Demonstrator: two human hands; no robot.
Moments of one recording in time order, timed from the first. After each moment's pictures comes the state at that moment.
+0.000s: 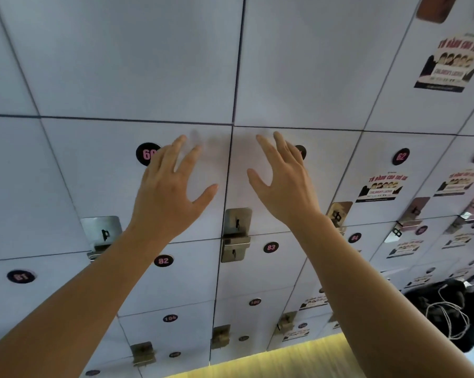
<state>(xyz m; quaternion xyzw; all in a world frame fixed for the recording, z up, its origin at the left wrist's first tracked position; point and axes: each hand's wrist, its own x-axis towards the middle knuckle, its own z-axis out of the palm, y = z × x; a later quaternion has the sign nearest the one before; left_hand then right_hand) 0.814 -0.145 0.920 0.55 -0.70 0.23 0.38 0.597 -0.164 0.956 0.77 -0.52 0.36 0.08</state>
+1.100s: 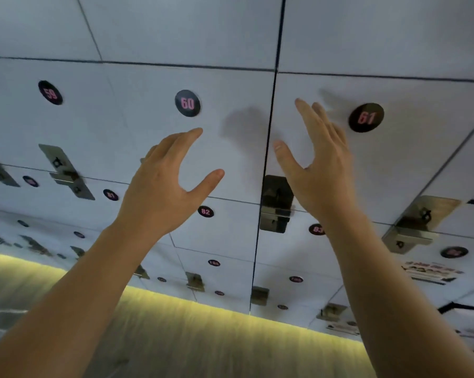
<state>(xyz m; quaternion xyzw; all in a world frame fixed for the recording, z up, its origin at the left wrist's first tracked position) 0.781 -0.049 0.917 0.72 -0.59 0.10 0.37 0.581 -0.174 0.930 0.81 -0.37 0.43 -0.15</state>
